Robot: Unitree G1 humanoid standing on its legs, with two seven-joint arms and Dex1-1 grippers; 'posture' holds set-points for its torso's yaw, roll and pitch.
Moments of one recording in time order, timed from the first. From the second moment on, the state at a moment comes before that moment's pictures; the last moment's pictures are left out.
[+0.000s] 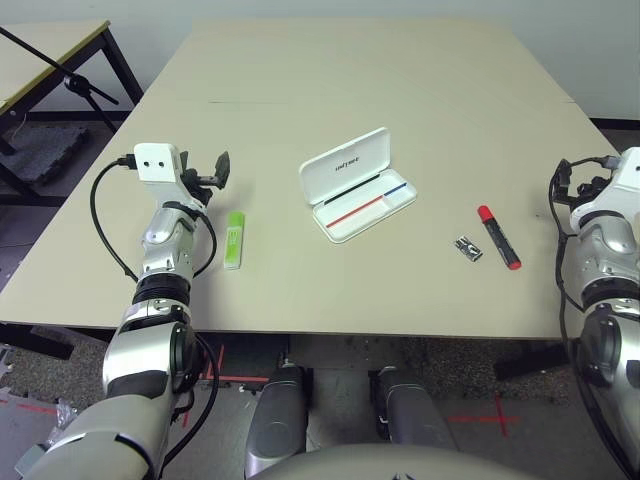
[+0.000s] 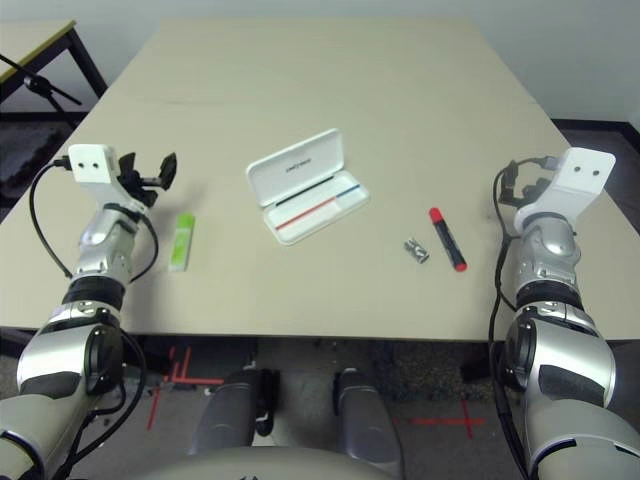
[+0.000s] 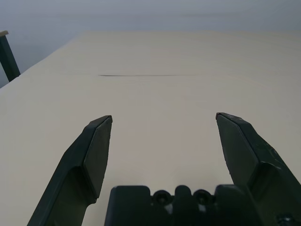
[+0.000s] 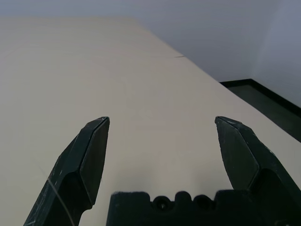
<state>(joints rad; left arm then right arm) -0.71 0.38 0.30 0.96 -0.23 -0.31 -0.40 -0.72 -0.59 -0.40 1.17 0.21 -0.34 0.24</state>
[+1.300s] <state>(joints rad) -0.46 0.57 -0.21 -0.18 -0.25 0.42 -0.88 -0.68 -0.74 -0.08 0.93 0.11 -0.15 1.19</state>
